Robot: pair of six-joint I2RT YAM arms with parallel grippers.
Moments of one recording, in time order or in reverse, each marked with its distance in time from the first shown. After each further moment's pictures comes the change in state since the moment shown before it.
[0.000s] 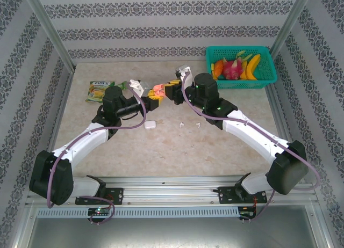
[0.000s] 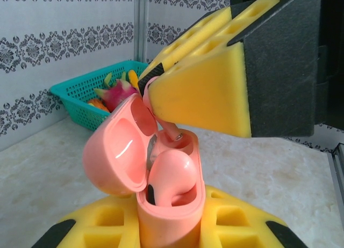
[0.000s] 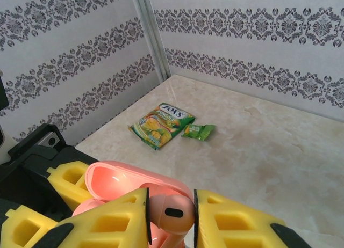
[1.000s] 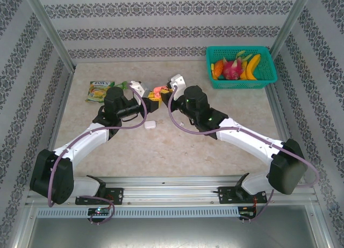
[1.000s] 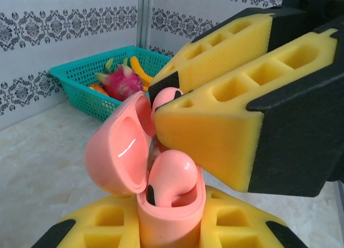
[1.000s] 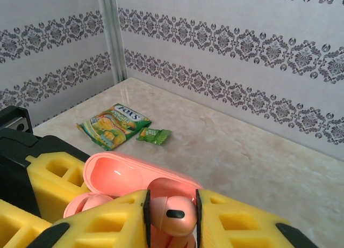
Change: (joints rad) left arm 0.000 0.010 -0.012 -0.026 -0.013 -0.012; right arm 0.152 0.001 -0.099 0.124 0.338 -0.162
